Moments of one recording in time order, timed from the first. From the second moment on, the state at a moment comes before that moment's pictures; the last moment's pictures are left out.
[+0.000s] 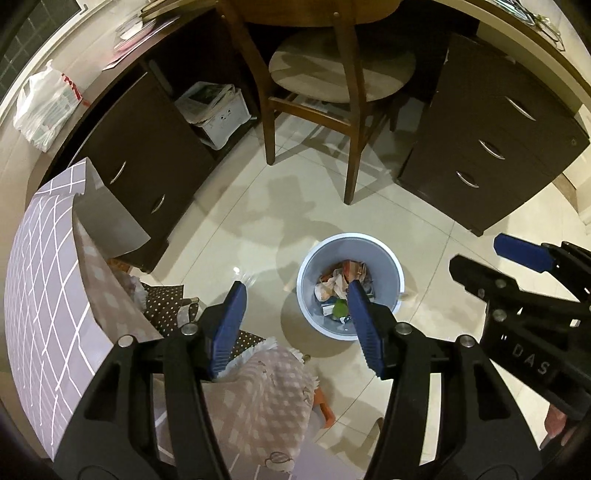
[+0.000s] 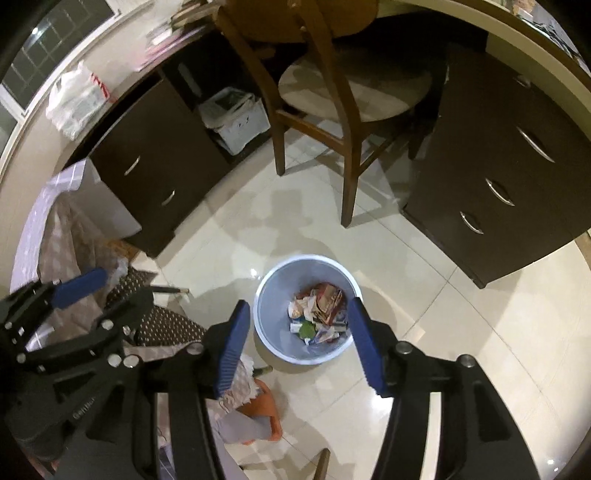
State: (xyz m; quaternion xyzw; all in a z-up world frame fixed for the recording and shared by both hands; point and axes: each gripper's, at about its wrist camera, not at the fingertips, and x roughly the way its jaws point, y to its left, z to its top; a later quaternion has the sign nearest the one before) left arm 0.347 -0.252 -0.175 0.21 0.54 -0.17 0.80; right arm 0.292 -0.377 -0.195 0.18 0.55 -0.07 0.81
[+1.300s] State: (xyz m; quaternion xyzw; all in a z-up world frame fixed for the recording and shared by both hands) left arm 0.177 -0.120 -0.078 0.09 0.42 -0.20 0.88; right arm 0.117 -0.291 -0.090 0.16 0.39 -0.07 0.91
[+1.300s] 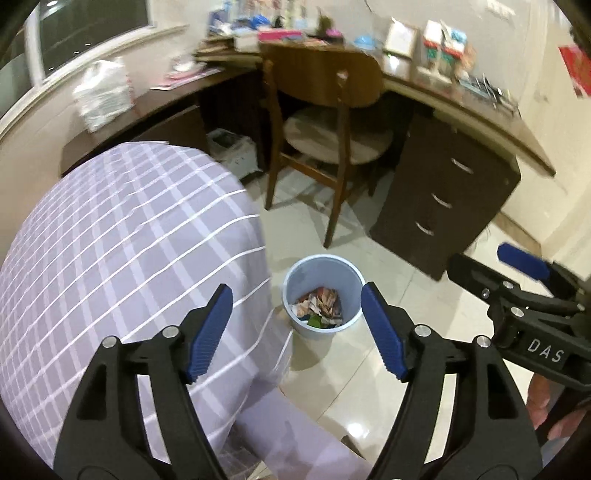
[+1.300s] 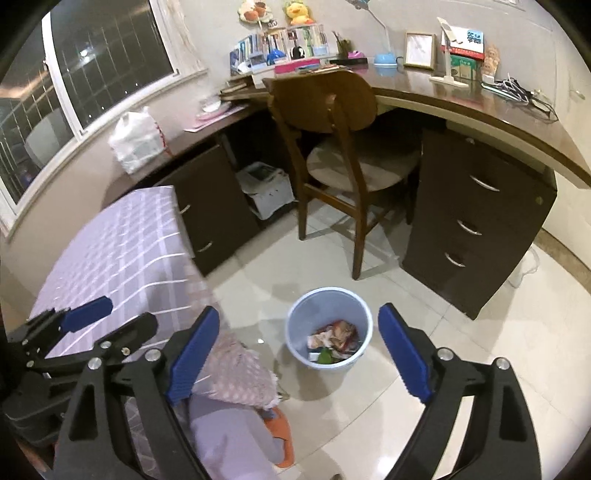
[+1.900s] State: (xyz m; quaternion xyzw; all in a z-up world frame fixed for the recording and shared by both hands) left arm 0.076 -0.044 -0.008 0.05 0.30 -0.14 0.94; right arm 0.031 -0.215 -0.022 0.12 0.27 -0.01 0.96
